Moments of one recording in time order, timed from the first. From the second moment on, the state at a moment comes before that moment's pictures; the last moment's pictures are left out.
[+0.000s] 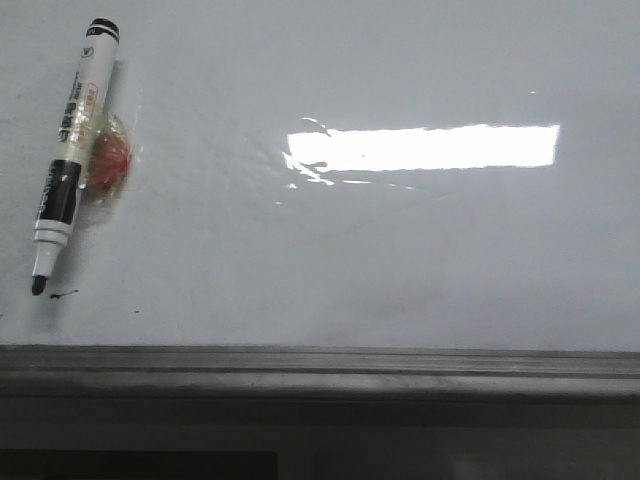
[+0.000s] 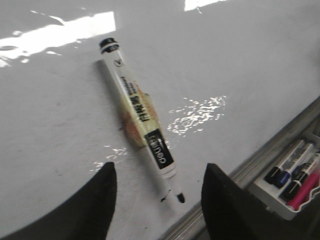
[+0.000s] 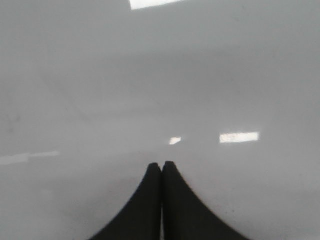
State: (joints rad) left arm -0.74 0.46 -0.20 -0.20 0.06 0.23; right arm 0.04 0.33 -0.16 0.02 0.22 0.11
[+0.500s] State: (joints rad) left arm -0.77 0.82 -0.34 -0.40 -0.03 0.19; right arm 0.04 0.33 -0.16 0.02 0.22 0.11
